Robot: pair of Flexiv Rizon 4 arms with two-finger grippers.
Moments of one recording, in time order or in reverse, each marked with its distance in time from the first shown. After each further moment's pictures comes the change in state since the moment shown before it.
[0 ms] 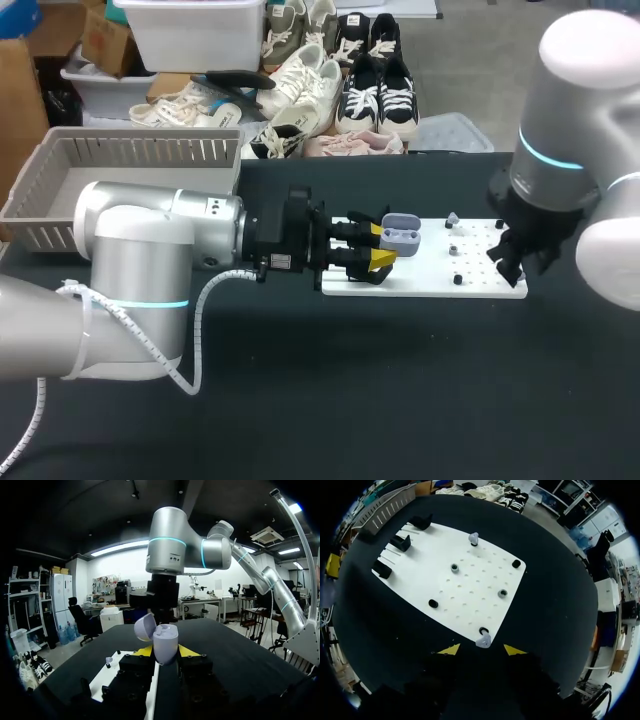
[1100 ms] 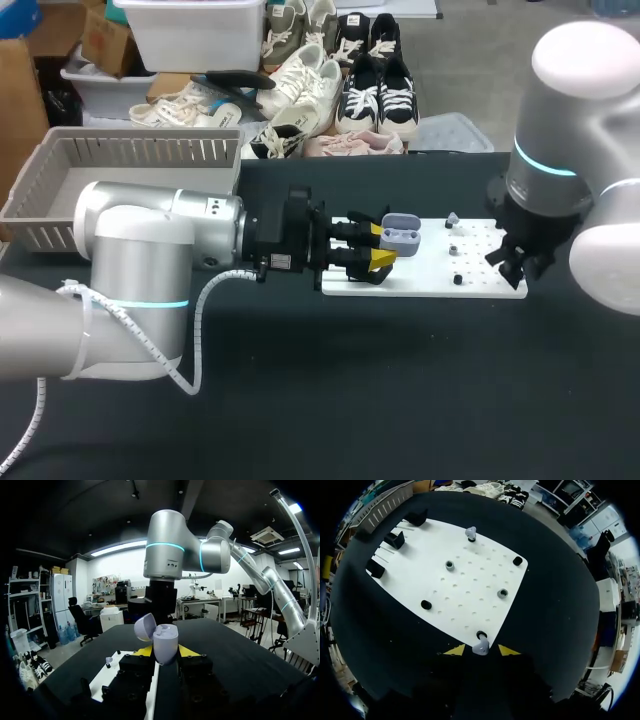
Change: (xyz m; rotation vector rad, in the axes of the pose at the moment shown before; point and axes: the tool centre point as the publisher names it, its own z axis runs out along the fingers) left arm 0.000 0.000 0.000 0.000 0.000 0.000; right arm -0.002 -0.003 0.014 0.007 0.009 0.000
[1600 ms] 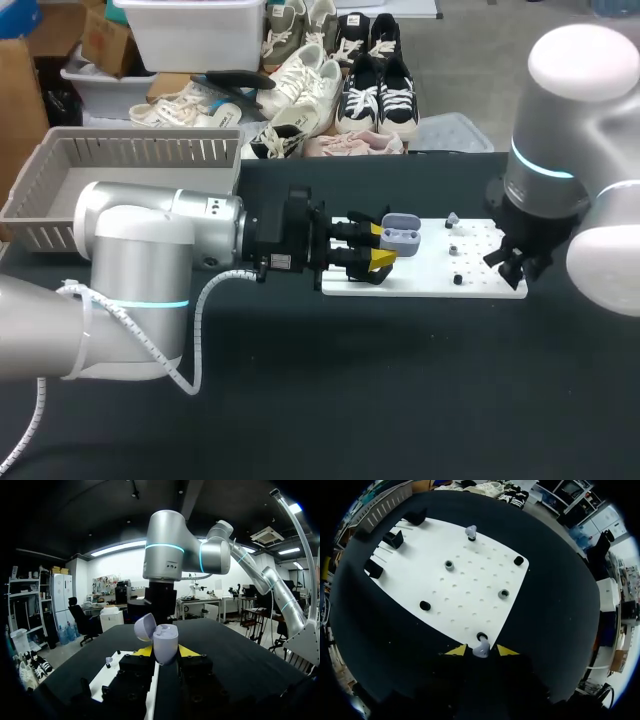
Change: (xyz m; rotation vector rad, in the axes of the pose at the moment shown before) left arm 0.000 0.000 0.000 0.000 0.000 0.000; right arm -0.001 0.000 0.004 0.004 0.003 0.002
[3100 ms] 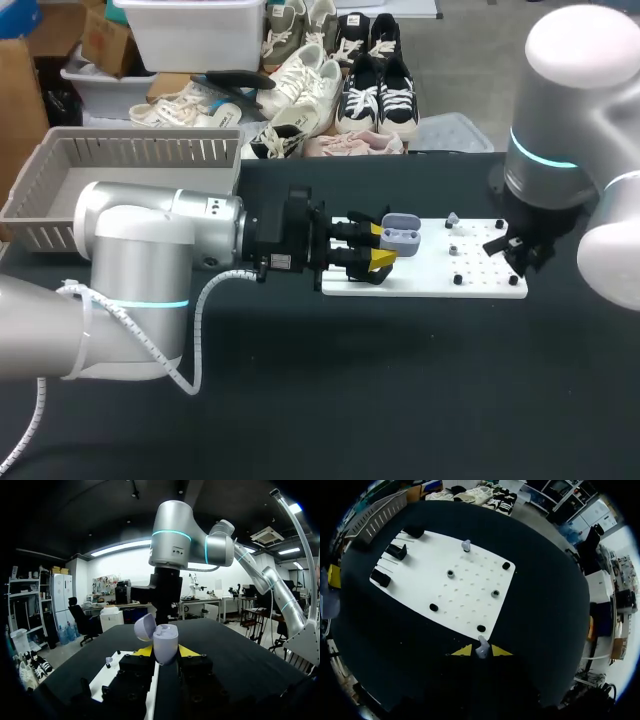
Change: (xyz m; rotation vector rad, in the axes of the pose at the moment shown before) left arm 0.000 0.000 0.000 0.000 0.000 0.000; right arm 0.005 0.004 -0.038 0.045 -0.020 0.094
